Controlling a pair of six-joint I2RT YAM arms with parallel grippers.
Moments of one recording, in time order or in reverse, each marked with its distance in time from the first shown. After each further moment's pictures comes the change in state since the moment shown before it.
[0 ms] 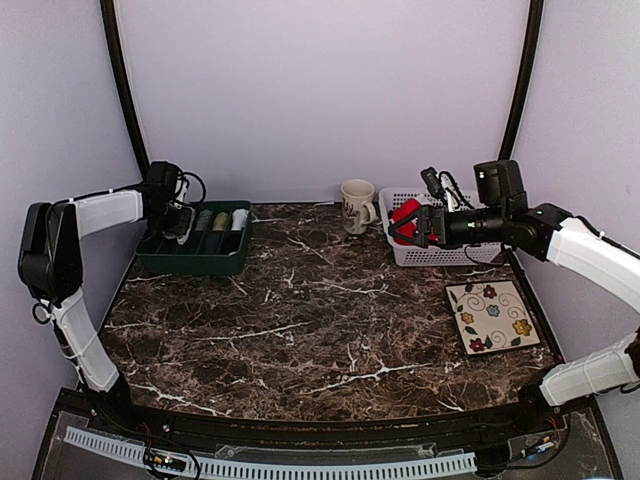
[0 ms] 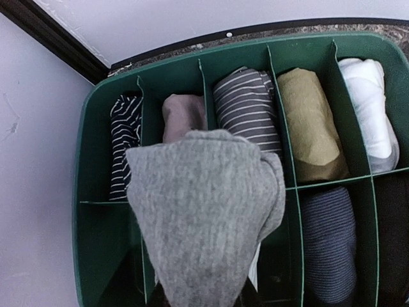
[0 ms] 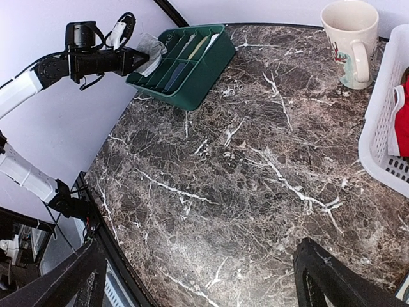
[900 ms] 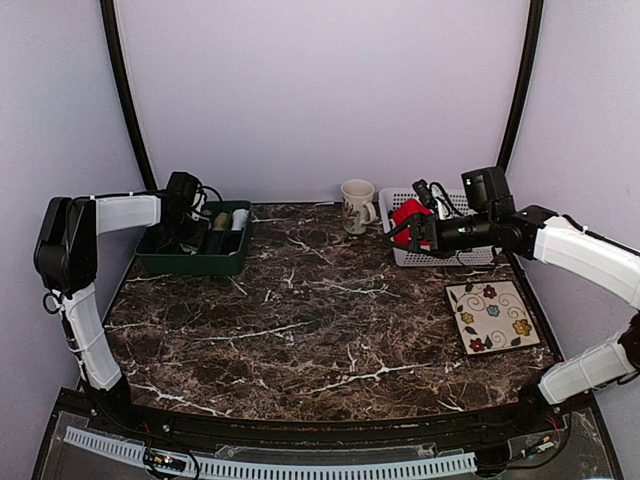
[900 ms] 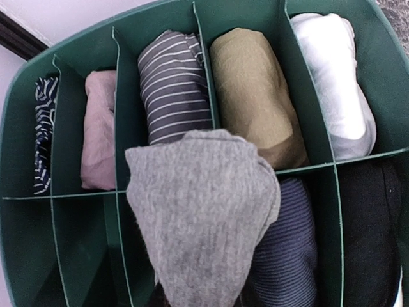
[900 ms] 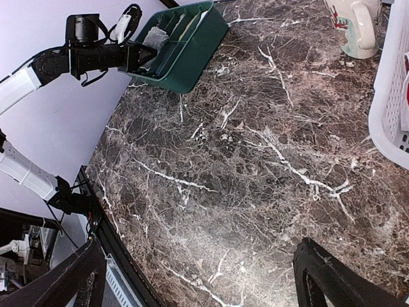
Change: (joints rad) left arm -0.063 0.111 0.017 -0.014 0.052 -0.068; right arm -0.010 0.076 -0.014 0.010 -0.039 0.032
